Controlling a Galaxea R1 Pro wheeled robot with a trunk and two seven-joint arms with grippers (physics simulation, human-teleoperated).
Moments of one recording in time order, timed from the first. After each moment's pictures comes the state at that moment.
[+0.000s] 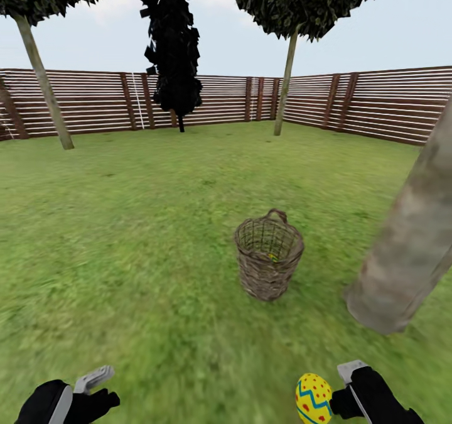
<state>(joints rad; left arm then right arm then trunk) -0.22 0.13 0.31 -1.02 0.20 0.97 -0.05 -0.29 -0.17 0.02 -0.93 0.21 0.88 0.17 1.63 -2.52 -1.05</state>
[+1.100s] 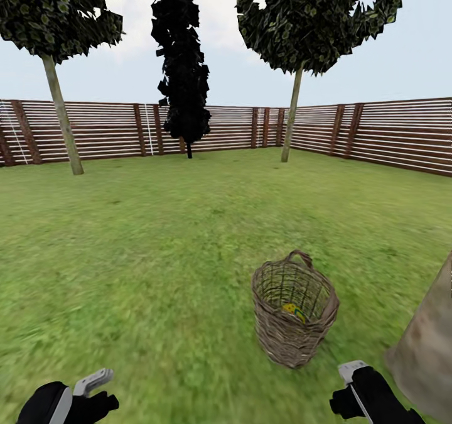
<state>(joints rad) -0.22 0.13 0.31 -1.00 0.20 0.96 -0.04 -0.29 -0.17 0.01 -0.93 0.21 0.88 0.17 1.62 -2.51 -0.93</state>
